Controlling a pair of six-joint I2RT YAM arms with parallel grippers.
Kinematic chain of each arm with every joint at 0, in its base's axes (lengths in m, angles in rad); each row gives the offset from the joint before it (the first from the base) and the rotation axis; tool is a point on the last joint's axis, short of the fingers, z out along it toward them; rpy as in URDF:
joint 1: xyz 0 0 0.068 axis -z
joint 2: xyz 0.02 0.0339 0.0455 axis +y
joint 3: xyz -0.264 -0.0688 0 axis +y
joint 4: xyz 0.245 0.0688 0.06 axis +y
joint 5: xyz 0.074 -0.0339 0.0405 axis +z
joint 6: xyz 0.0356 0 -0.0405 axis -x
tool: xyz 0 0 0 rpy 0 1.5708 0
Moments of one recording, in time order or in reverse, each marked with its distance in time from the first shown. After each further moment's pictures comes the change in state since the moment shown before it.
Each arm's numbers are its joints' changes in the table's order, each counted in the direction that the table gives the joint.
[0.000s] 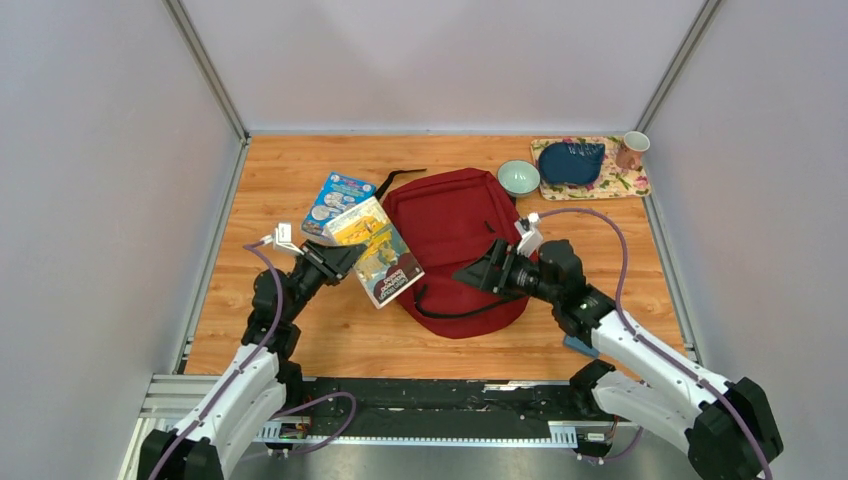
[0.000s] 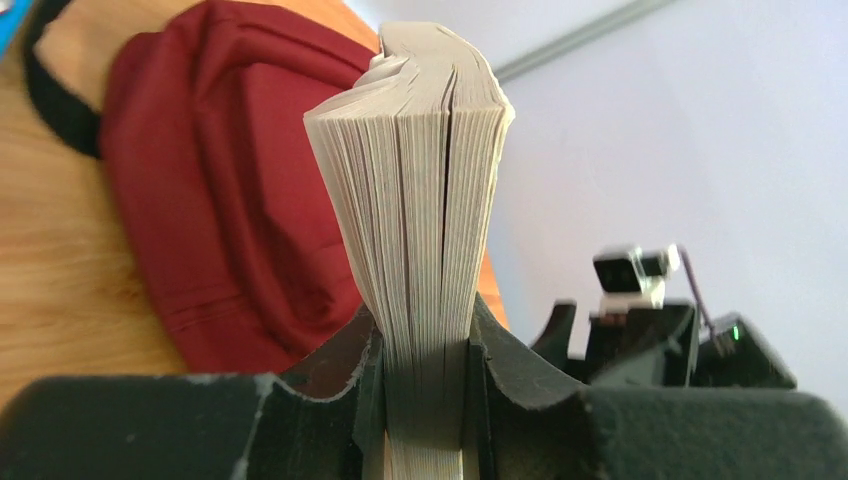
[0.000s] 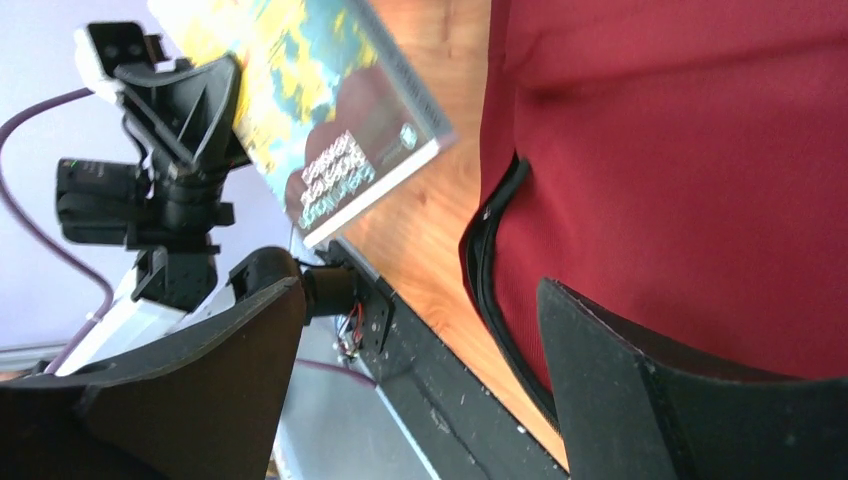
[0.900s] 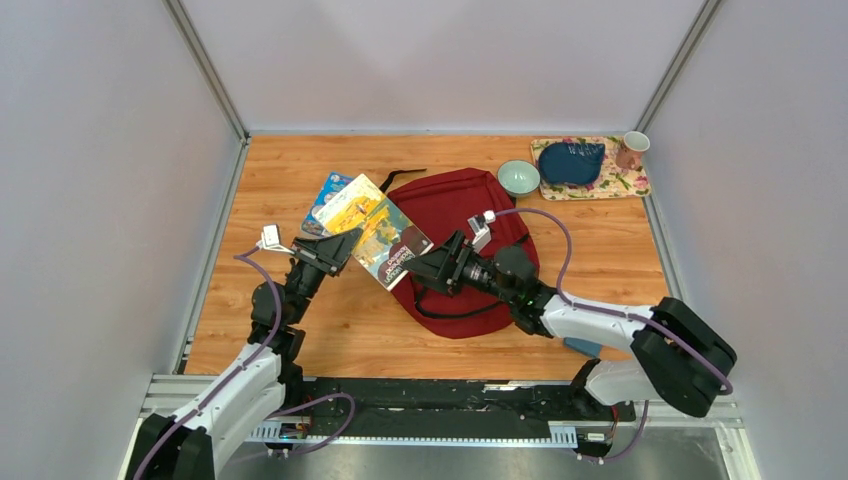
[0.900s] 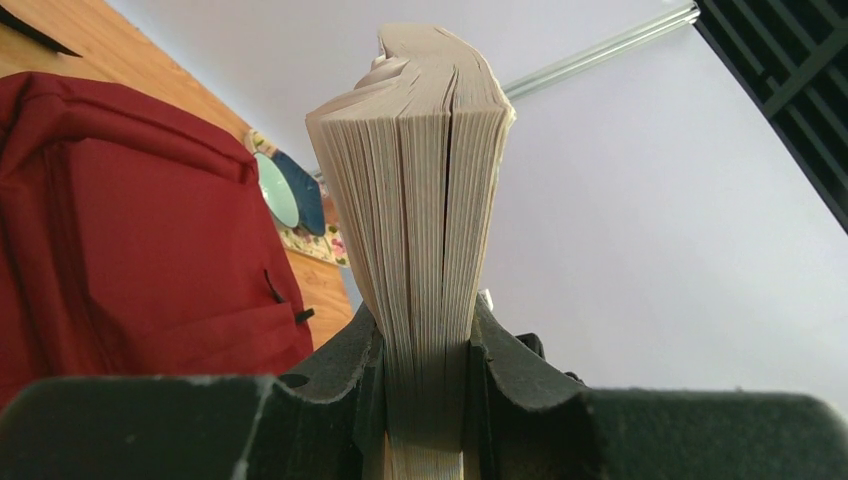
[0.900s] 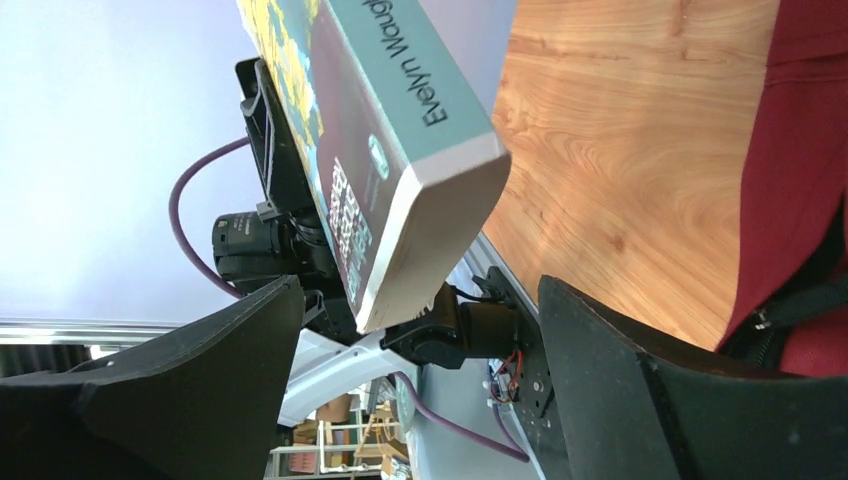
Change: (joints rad) left arm 0.092 0.045 0.065 -0.348 0.208 0.254; right arm -0.267 0.363 0.029 -0.690 -0.141 -0.393
